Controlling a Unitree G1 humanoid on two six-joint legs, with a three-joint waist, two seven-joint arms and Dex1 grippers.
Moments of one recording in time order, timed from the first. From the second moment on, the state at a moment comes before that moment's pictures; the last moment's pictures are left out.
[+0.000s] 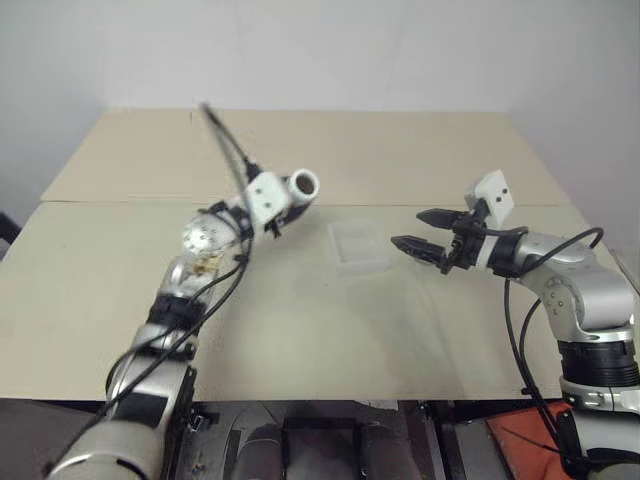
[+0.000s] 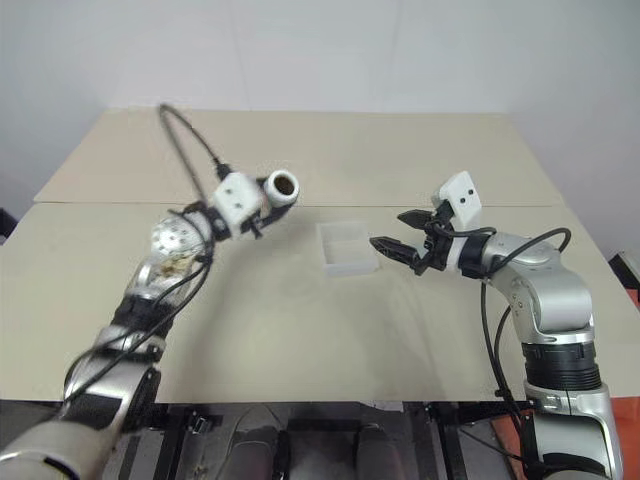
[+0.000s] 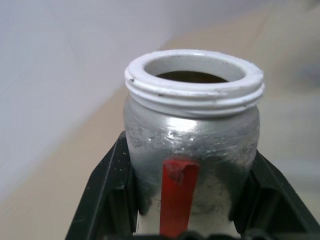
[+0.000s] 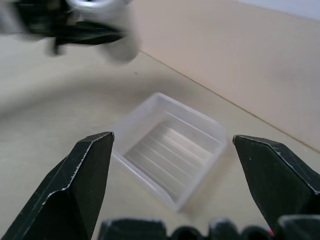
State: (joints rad) left arm -0.96 0.44 -0.25 0.69 0.37 -0.43 -0.39; right arm -0.55 -0.67 -0.08 -0.12 0.47 0.69 0.86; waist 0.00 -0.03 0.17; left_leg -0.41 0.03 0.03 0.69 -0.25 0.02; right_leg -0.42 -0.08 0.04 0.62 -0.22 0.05
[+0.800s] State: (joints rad) left arm -1.34 0.35 -1.02 1.04 1.41 -0.39 0.58; right arm -0.61 -0.74 -0.03 -0.14 0.50 0.81 0.92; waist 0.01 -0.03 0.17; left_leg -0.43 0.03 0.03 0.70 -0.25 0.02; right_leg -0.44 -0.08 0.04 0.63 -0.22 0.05
